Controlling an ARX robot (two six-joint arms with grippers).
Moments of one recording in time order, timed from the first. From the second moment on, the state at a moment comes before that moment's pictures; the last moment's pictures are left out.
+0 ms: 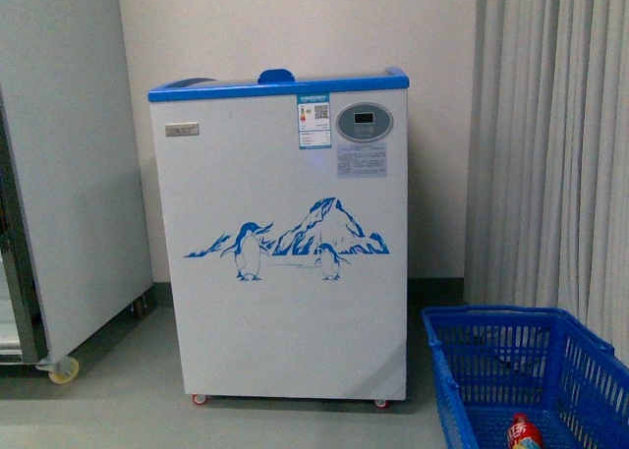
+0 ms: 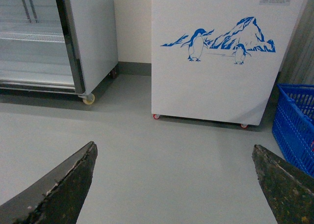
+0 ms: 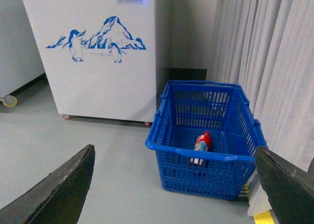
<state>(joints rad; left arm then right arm) 0.00 0.00 0.01 0.00 0.00 0.00 0.00 0.00 0.02 0.00 0.00 0.00</state>
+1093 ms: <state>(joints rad) 0.00 0.00 0.01 0.00 0.00 0.00 0.00 0.00 0.02 0.00 0.00 0.00</state>
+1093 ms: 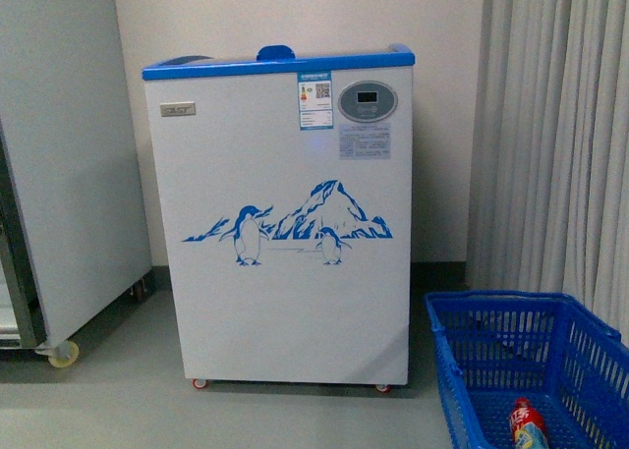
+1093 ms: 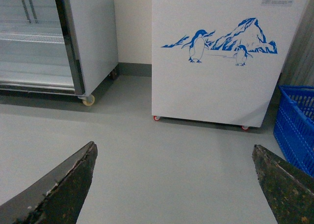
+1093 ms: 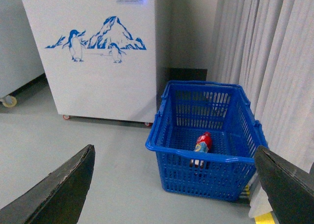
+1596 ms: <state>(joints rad) 0.00 0.00 0.01 0.00 0.00 0.00 0.00 0.00 0.02 0.00 0.00 0.00</state>
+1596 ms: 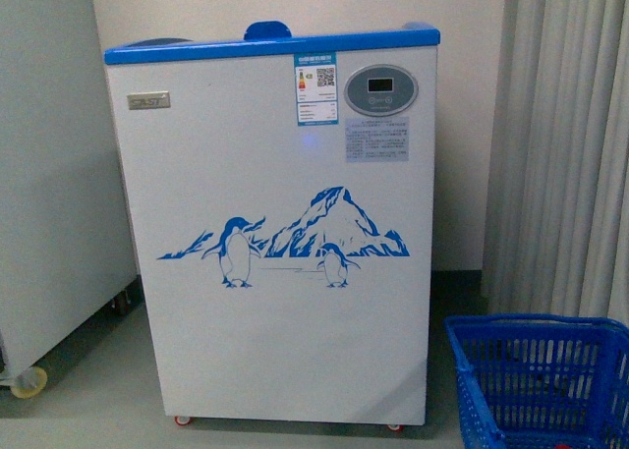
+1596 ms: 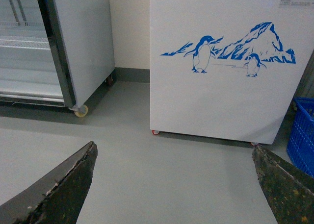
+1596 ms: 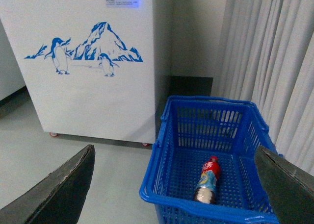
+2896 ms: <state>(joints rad) 0.00 0.00 0.01 0.00 0.00 0.00 -0.32 0.85 0.18 0.00 0.05 0.00</state>
